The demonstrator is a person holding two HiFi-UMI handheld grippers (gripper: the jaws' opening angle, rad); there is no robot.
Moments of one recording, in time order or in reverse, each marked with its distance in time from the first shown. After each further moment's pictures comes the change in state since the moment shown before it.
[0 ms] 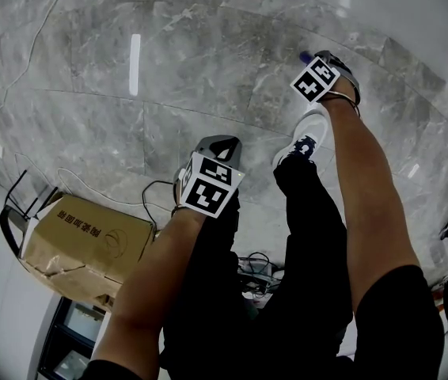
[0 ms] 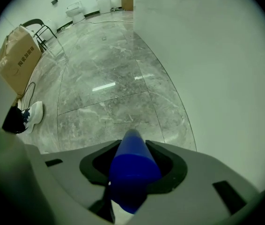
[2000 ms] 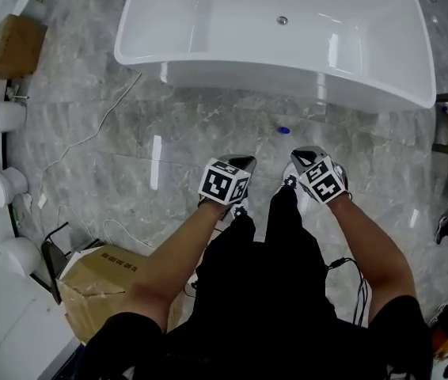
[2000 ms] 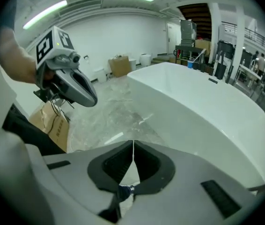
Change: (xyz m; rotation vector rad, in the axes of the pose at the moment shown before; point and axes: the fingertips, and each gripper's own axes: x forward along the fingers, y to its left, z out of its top) left arm -0.346 -0.137 0.145 0.073 -0.276 -0.123; right arm -0.577 0.061 0.030 0.318 -0.526 0.098
